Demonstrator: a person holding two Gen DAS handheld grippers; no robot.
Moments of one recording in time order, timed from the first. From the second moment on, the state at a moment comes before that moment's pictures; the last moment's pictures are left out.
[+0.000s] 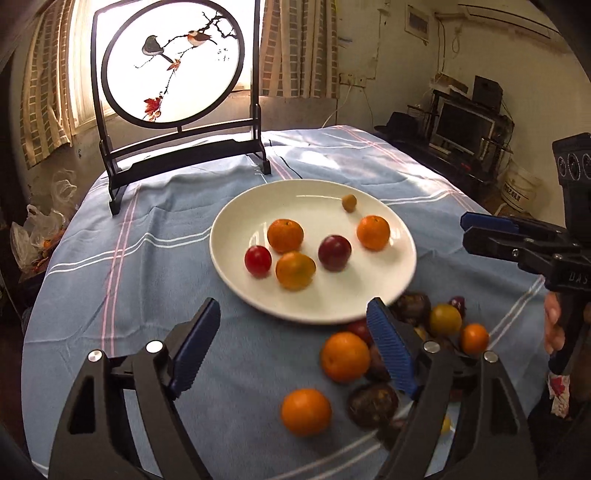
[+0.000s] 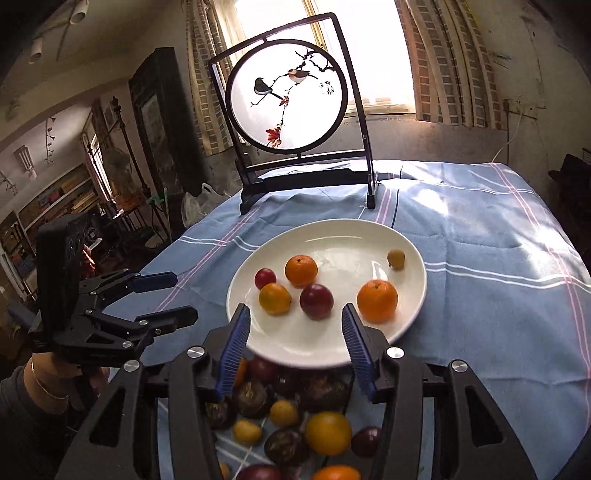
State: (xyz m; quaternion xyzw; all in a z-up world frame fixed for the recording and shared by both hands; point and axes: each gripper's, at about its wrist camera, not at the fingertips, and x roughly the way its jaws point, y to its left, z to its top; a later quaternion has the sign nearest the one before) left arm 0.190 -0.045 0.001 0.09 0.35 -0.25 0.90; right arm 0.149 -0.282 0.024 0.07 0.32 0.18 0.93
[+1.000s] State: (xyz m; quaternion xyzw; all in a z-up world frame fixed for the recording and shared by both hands) left arm 0.145 -0.044 -0.061 0.13 0.39 -0.23 0.88; right arm 0.078 -0.298 -0.045 0.05 0.40 0.10 0.91
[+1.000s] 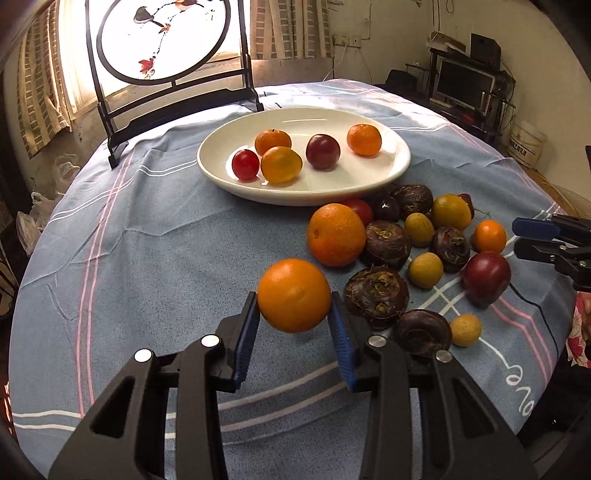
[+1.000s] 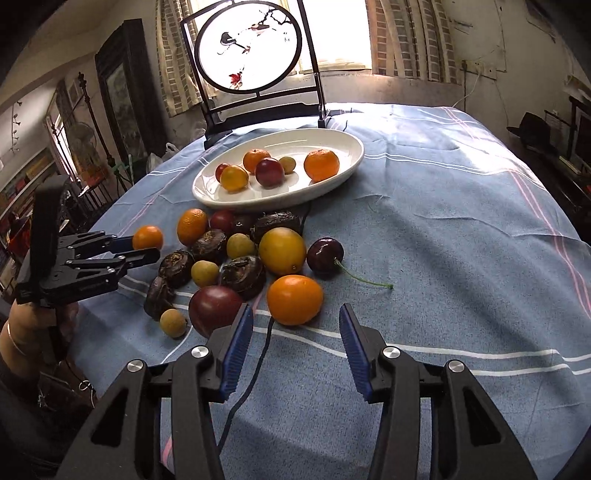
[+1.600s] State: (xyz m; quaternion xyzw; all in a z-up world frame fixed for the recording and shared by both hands) left arm 0.121 -0.026 -0.047 0.11 0.37 -0.24 0.89; right arm 0.096 -0.301 -0.058 0.07 0.41 0.09 0.90
